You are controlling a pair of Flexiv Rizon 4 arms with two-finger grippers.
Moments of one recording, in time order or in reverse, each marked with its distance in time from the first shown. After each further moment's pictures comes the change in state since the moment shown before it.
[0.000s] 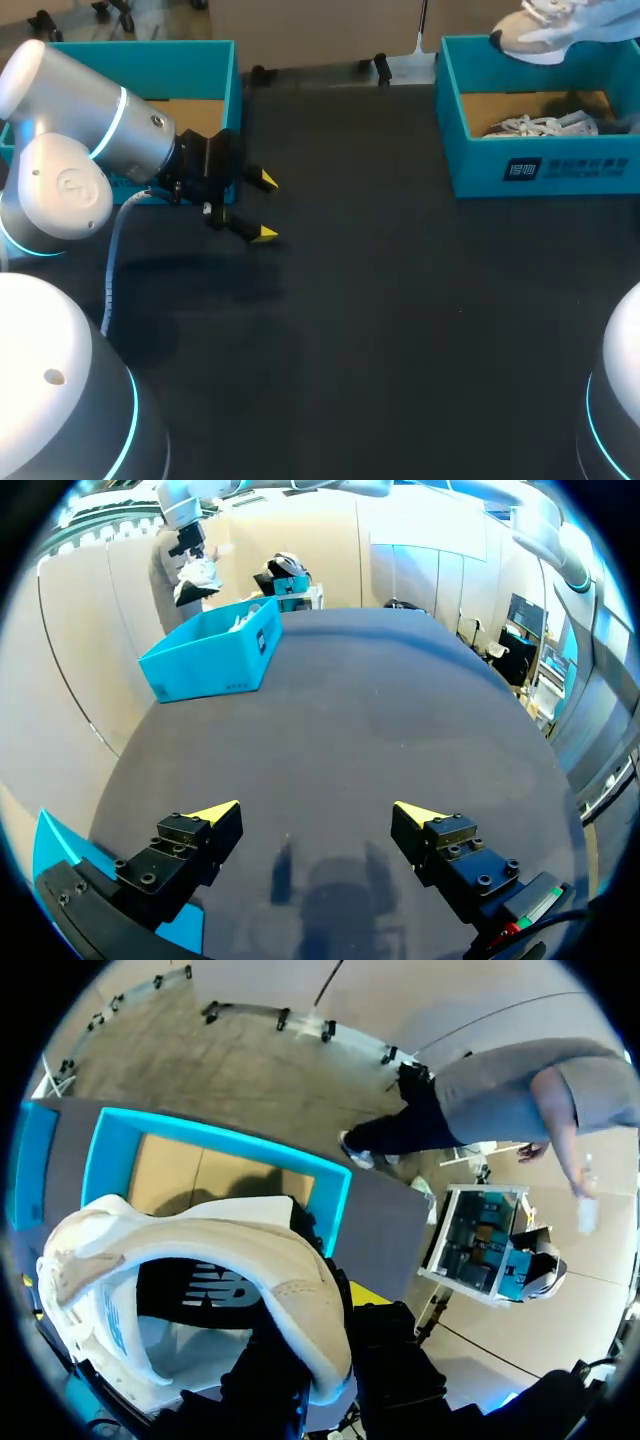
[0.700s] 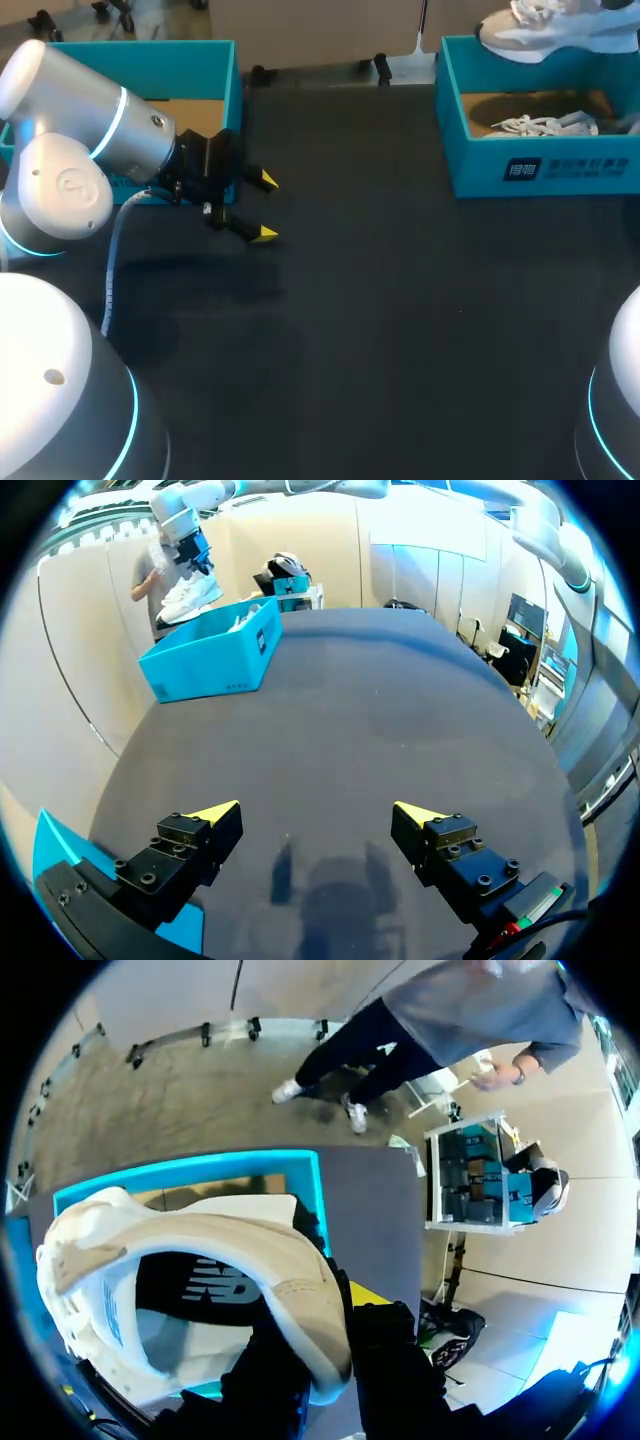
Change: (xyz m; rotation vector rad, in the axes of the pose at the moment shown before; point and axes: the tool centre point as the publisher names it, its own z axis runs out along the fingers) left arm 0.000 0.000 0.000 0.000 0.000 0.000; right arm 0.008 -0.005 0.031 0.067 -0.043 0.360
